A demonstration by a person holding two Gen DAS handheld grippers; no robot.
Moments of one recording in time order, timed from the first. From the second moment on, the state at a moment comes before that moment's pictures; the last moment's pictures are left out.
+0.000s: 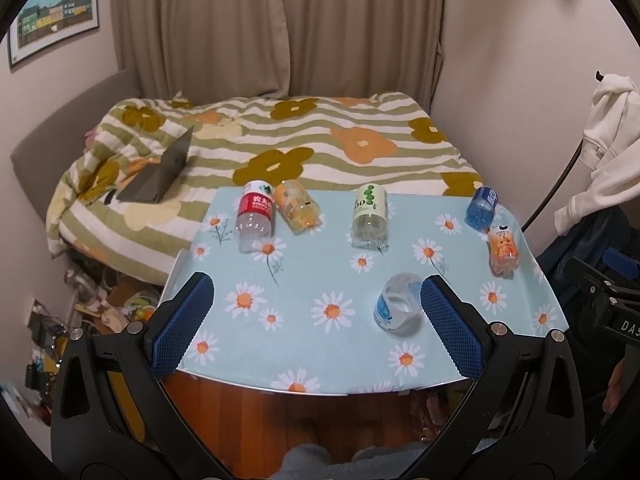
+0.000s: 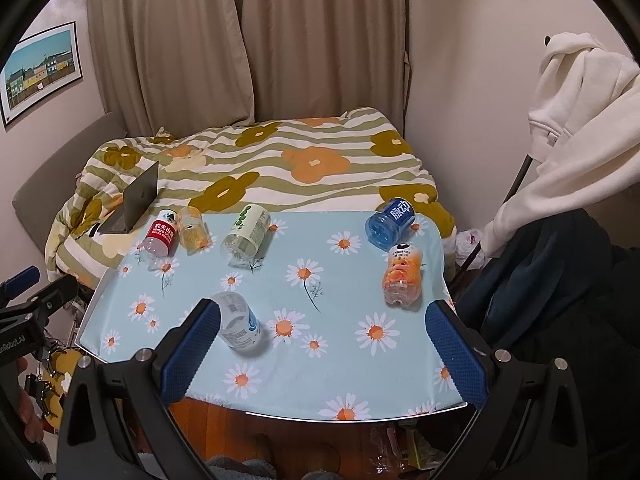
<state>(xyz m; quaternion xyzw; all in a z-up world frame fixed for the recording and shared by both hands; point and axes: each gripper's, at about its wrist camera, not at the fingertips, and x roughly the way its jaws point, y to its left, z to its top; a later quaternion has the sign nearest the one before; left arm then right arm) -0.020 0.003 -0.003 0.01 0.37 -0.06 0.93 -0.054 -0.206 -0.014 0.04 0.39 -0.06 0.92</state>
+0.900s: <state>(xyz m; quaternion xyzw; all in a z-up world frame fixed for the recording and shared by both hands) -0.015 0.006 0.001 0.02 0.37 -0.07 0.93 -0.053 -0.205 -0.014 0.05 0.39 -0.07 0.92</state>
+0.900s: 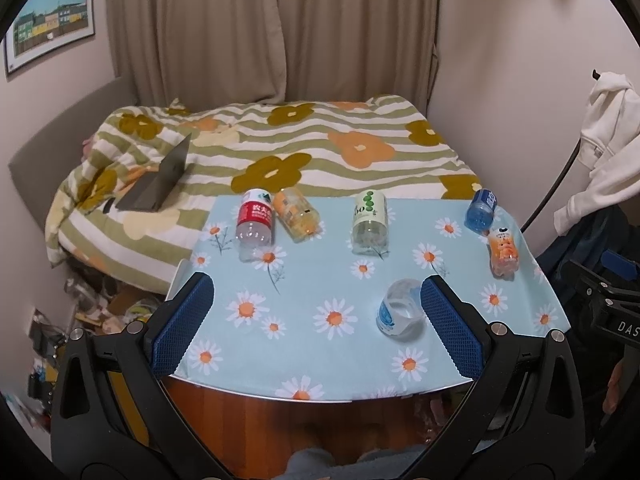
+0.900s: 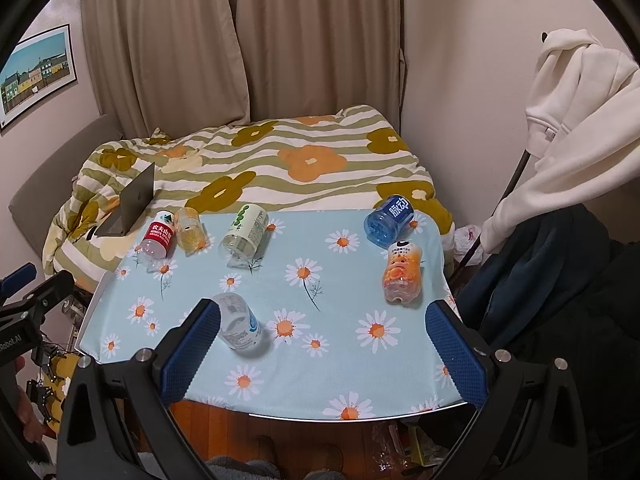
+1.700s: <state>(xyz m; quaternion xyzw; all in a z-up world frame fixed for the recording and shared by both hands) -0.002 0.011 0.000 0.03 0.37 -0.07 0.93 -0.050 -0.203 -0.016 0.05 0.40 -0.07 0.91</state>
